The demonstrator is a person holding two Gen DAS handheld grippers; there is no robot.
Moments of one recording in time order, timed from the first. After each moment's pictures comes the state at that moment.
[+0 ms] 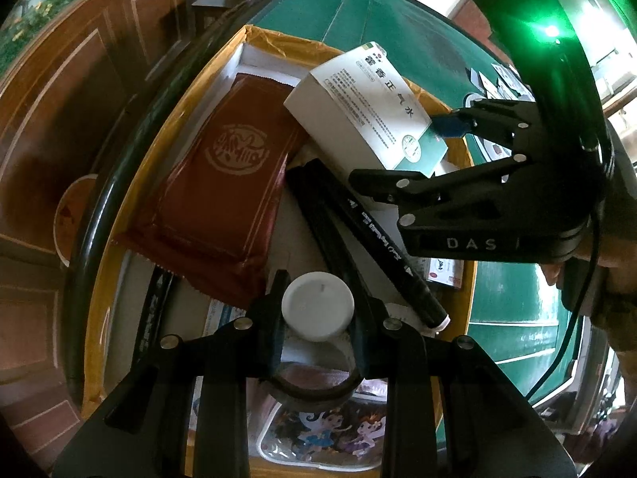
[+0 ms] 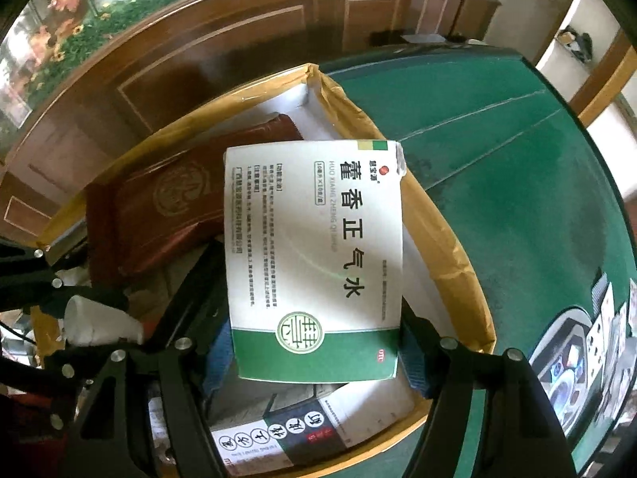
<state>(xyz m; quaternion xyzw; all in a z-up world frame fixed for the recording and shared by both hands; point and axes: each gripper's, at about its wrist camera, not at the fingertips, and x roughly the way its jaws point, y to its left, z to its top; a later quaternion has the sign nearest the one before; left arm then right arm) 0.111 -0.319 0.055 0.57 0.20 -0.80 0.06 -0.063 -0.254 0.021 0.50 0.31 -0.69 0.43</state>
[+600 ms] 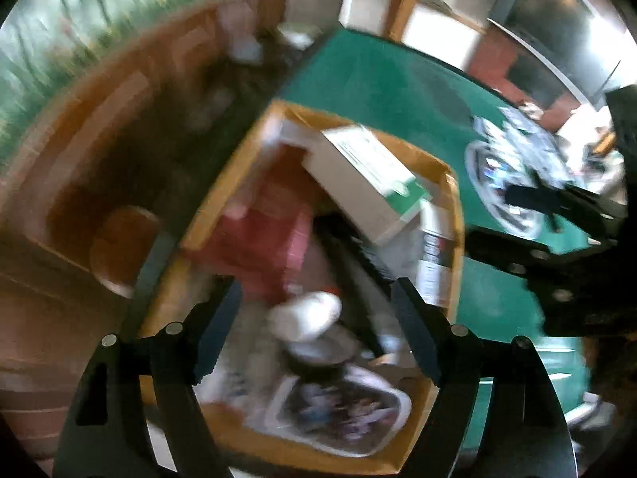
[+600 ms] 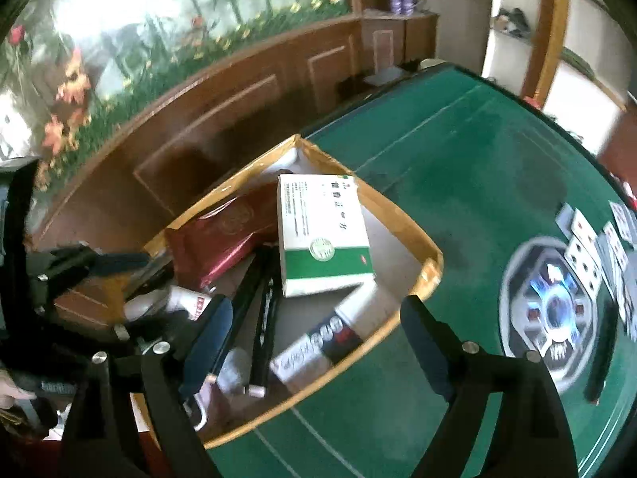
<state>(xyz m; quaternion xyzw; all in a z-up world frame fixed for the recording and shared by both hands) 0.146 -0.299 0.117 0.48 0.13 -0.85 0.17 -0.028 -0.169 0.097 0.47 0.16 -0.76 0.42</state>
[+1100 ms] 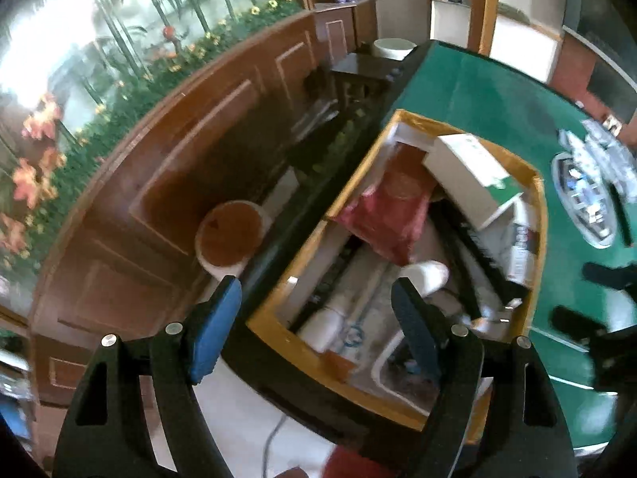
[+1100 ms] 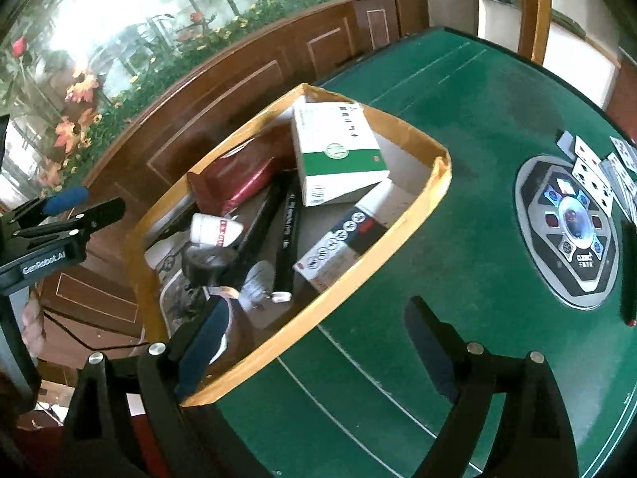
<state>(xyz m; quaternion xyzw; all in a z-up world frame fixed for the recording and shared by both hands) 0.196 -0.312 0.129 0.48 0.10 -0.81 0.31 0.021 -0.131 0.069 0.51 0.13 -0.74 0.43</state>
